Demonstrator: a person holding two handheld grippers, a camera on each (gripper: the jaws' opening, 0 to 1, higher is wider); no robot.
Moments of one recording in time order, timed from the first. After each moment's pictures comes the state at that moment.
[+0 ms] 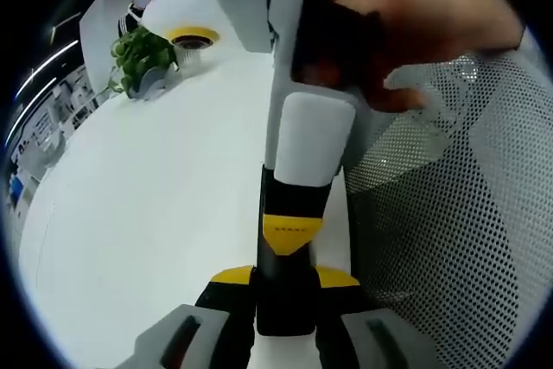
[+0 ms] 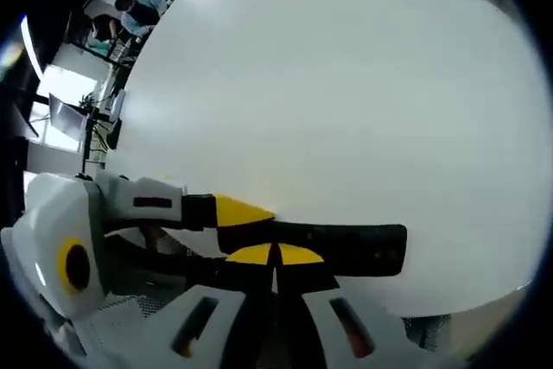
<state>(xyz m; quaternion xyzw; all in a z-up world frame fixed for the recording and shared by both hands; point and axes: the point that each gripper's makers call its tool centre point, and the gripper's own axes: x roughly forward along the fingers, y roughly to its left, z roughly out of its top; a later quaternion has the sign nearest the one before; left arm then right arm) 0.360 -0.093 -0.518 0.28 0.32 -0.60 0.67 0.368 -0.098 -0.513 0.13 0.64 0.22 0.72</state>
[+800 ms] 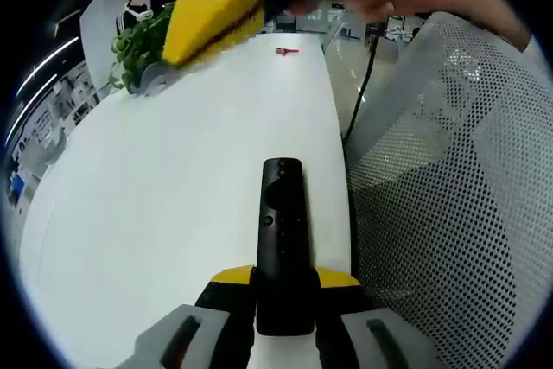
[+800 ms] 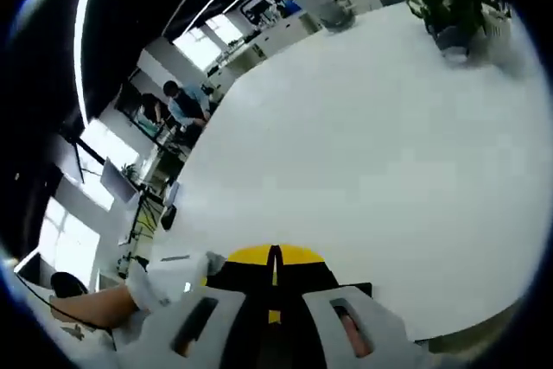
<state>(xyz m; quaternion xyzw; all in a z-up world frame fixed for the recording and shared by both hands) 0.360 -0.093 -0.517 0.29 0.33 -0.59 0.67 0.412 -0.146 -0.360 0.23 0.37 0.24 0.87</state>
